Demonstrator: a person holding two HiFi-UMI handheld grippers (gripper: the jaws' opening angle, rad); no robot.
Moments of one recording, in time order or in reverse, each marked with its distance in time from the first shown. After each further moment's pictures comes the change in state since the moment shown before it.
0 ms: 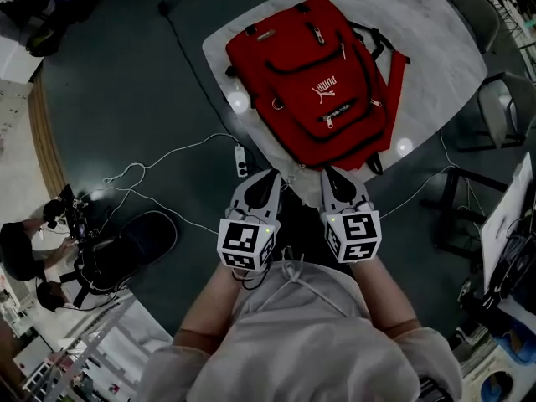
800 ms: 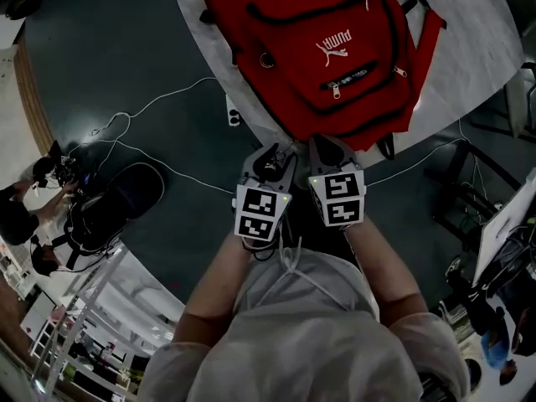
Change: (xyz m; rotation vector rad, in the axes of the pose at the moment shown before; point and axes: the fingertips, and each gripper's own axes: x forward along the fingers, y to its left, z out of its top) left arm 0.079 -0.011 -0.141 -0.049 0.377 0.015; right arm 0.089 -0.028 -0.109 -0.057 0.299 0.102
